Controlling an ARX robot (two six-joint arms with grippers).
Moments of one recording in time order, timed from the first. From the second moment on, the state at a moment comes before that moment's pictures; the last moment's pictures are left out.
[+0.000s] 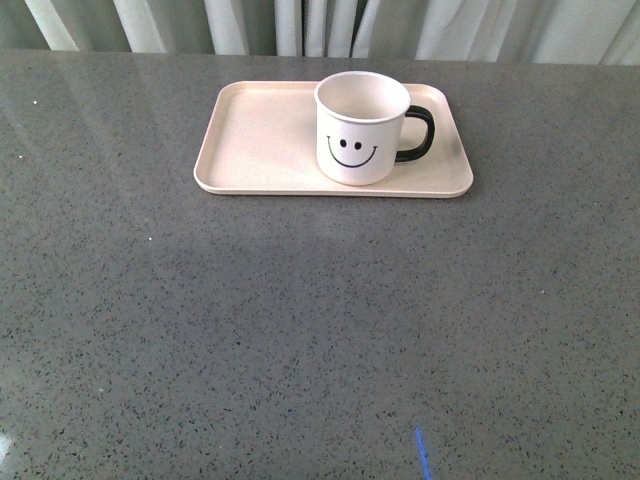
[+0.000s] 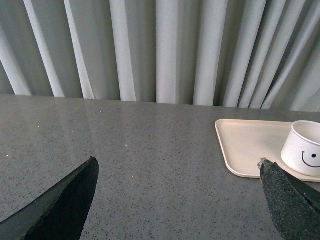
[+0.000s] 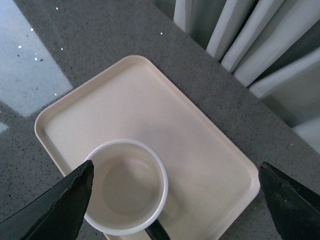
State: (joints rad) left arm 0.00 0.02 0.01 0.00 0.00 0.00; right arm 0.10 2.10 1.78 -0.34 -0.40 -0.49
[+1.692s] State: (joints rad) left arm 0.00 0.02 0.01 0.00 0.00 0.00; right arm 0.00 0.67 0.02 0.65 0.00 -0.01
